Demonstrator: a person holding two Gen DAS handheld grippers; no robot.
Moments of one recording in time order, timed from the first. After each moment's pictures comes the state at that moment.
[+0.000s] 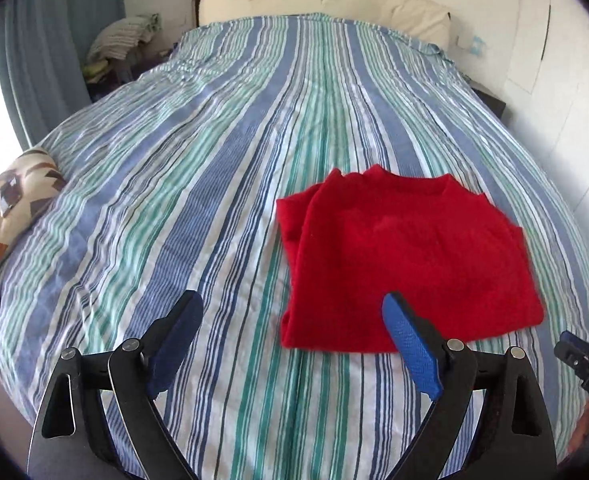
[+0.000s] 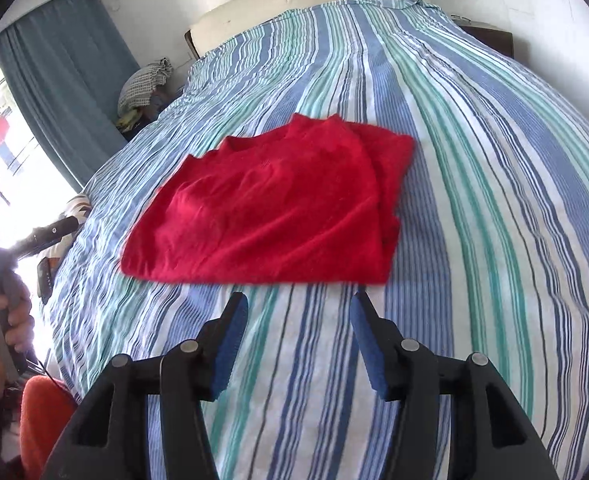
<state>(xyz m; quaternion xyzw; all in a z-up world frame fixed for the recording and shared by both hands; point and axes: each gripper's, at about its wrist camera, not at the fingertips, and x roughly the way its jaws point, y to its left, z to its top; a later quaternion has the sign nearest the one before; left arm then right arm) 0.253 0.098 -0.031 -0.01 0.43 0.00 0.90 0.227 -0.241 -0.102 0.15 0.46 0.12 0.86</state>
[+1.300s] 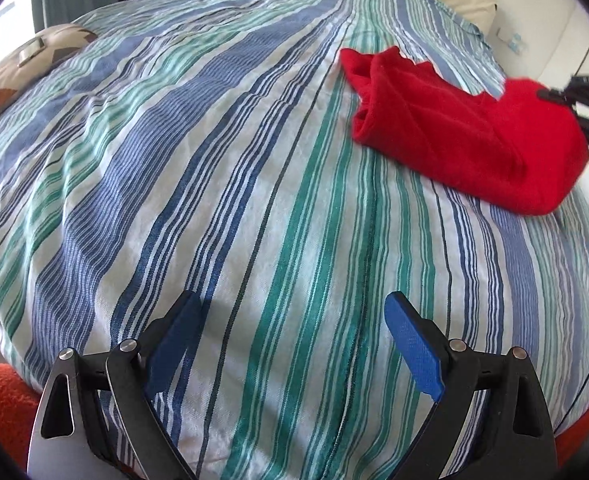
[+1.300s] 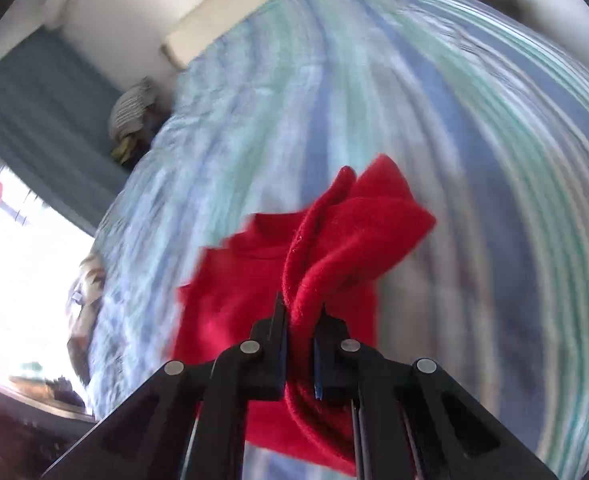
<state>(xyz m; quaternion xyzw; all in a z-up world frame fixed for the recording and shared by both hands) 0.155 0.147 -0.153 -0.10 0.51 0.02 0.85 0.422 -0.162 -0.065 0.23 0.50 0.14 0.83</state>
